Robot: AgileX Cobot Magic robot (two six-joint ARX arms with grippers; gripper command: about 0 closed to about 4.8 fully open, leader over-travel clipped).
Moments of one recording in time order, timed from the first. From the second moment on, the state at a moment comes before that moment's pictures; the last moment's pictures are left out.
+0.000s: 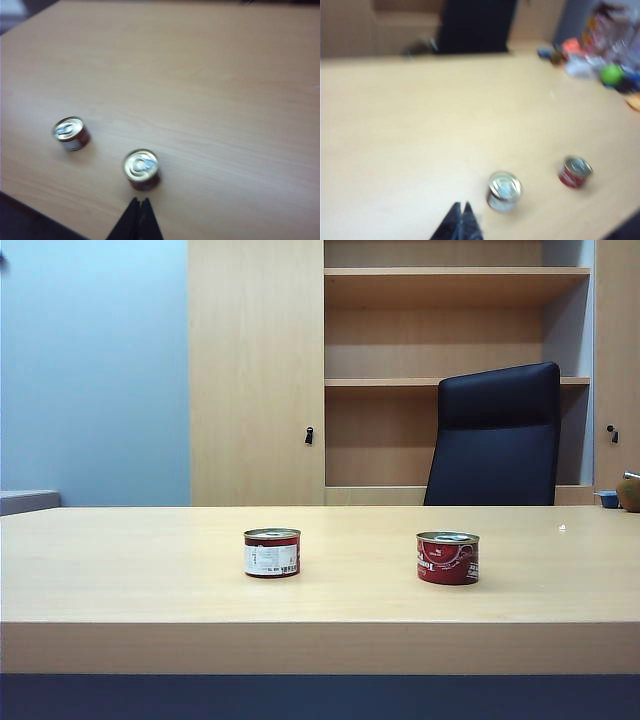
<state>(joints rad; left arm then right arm) 0.10 0.58 0.47 -0.04 0.69 -0.03 0.04 0.59 0.65 -0.42 -0.37 -0.02</state>
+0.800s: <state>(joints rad) 0.10 0.78 0.50 -0.06 0.98 -0.08 0.38 1.76 1.19 -0.43 -0.09 -0.11</state>
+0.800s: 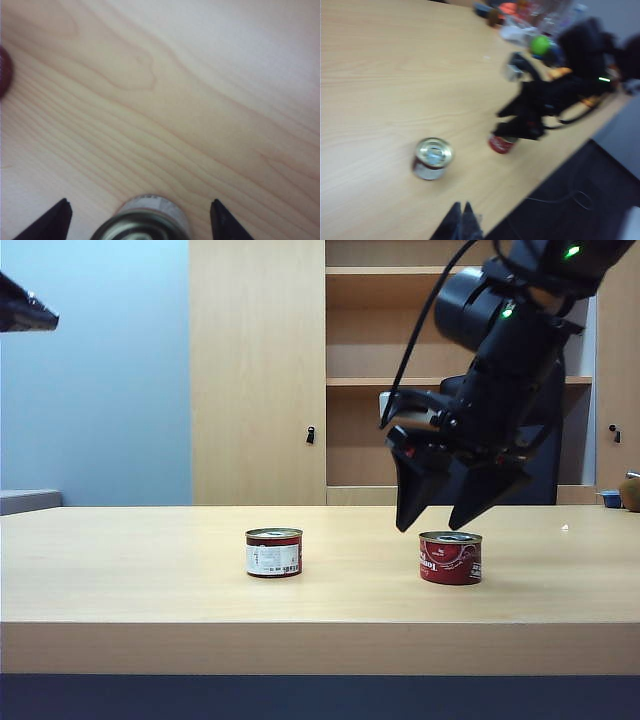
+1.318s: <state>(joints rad) 0.10 0.77 0.50 -0.07 1.03 -0.08 0.38 1.77 1.19 -0.58 -0.07 -0.13</state>
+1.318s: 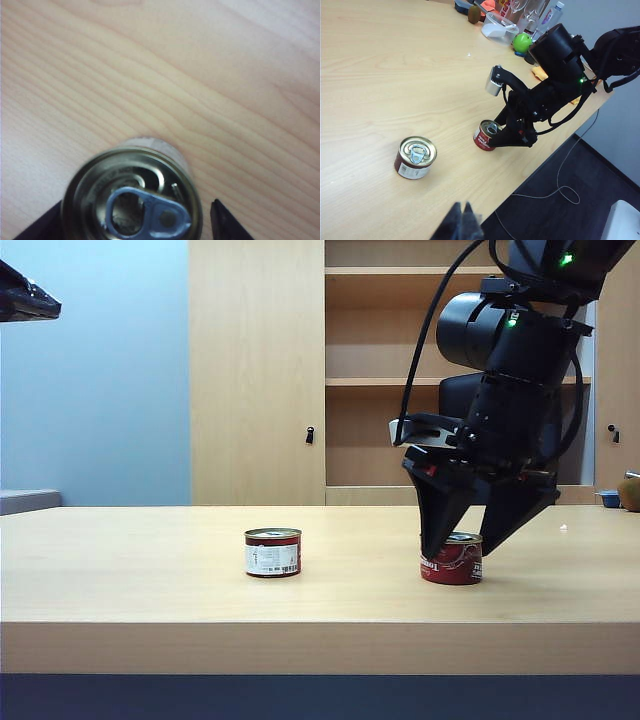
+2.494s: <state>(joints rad) 0.10 0.77 0.50 -0.08 1.00 -0.08 0.62 1.95 1.62 -0.56 -0.08 -0.16</state>
